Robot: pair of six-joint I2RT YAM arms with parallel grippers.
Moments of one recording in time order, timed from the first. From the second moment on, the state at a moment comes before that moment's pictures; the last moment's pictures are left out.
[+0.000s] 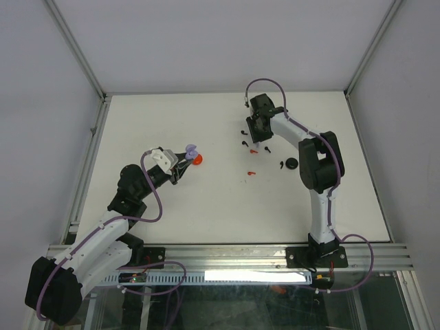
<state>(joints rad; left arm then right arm) -0.43 0.81 0.37 0.50 0.40 0.18 0.40 2.11 1.65 -0.61 0.08 0.04</state>
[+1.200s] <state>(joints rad) -0.43 0.82 0.37 0.49 0.43 0.16 0.40 2.15 1.65 -0.59 0.09 -0.04</state>
